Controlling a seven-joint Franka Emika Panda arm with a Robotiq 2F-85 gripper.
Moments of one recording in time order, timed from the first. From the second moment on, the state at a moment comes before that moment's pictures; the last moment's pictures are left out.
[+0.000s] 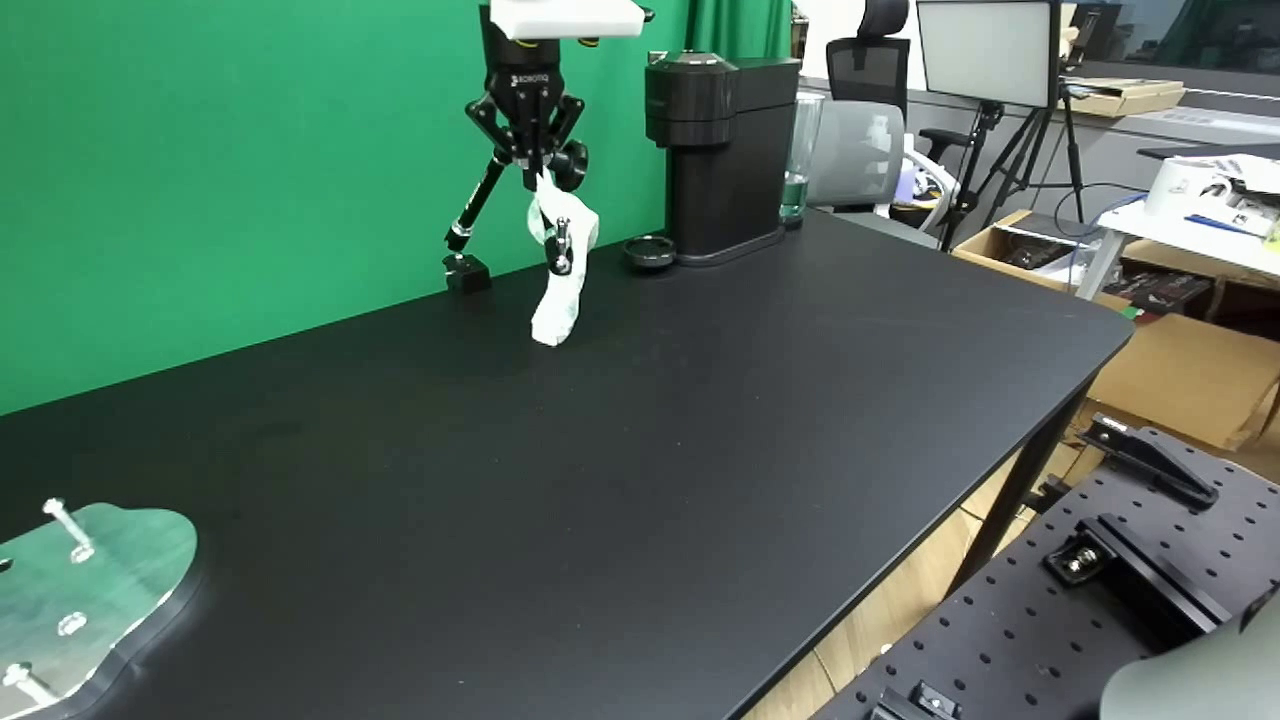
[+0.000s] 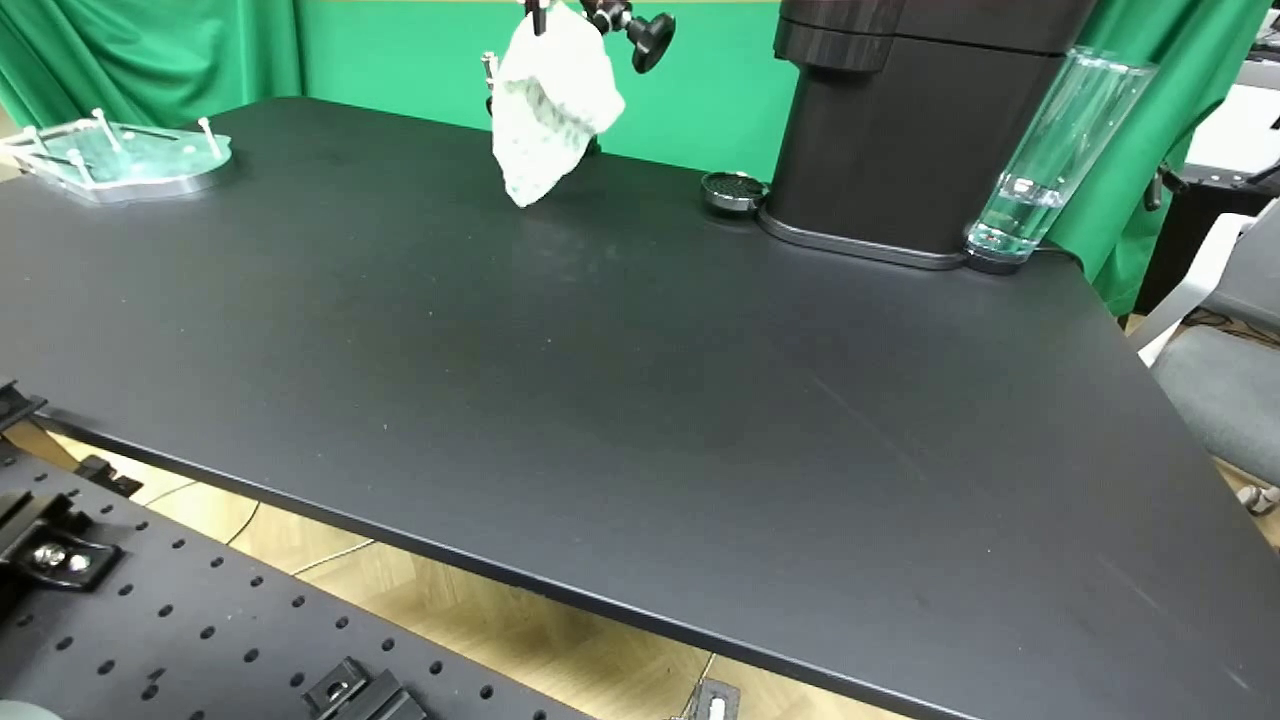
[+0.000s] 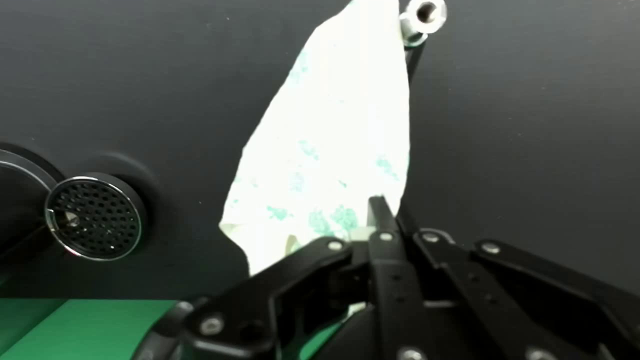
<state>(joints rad) 0.11 0.48 0.04 -1.65 0.00 2.19 0.03</state>
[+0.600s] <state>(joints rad) 0.16 0.58 0.07 -1.48 0.00 2.11 0.04</state>
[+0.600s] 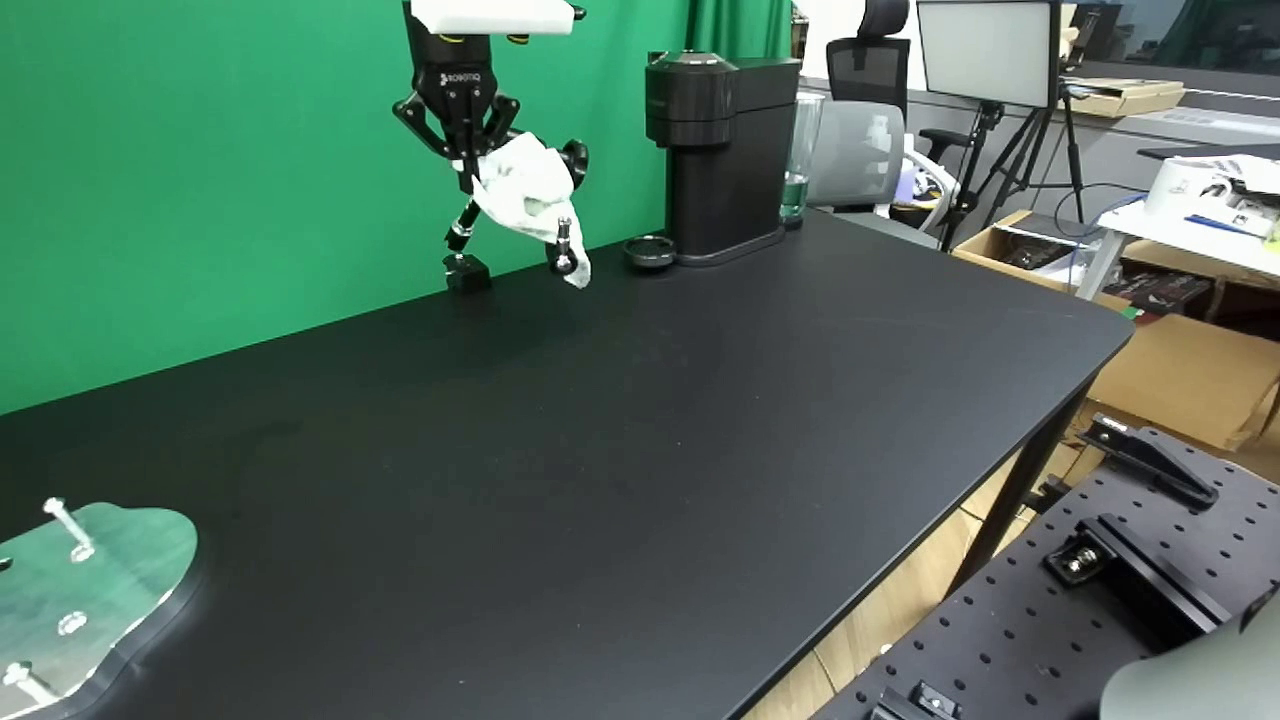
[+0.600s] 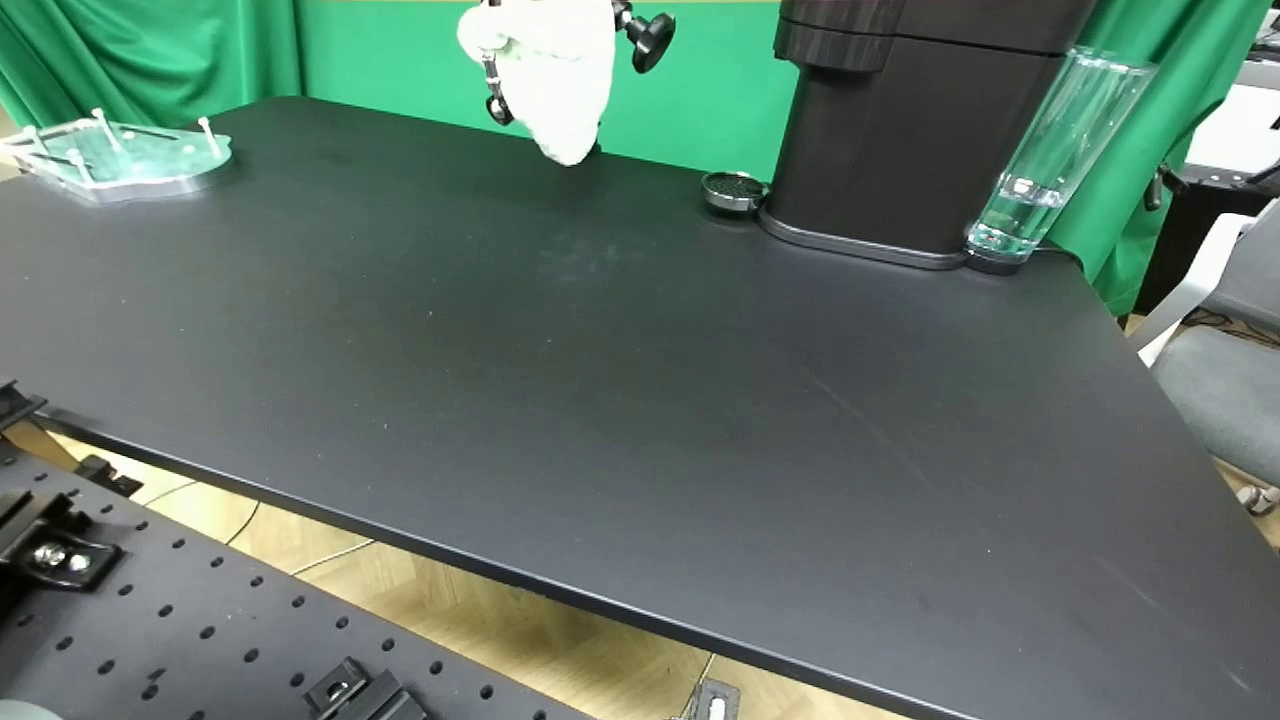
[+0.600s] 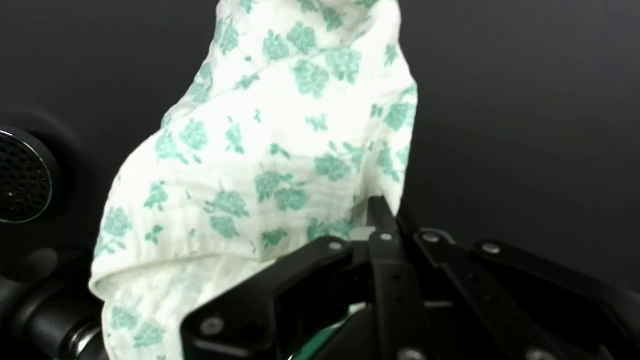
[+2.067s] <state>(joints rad) 0.17 0.68 0.07 -1.41 0.01 2.01 0.03</state>
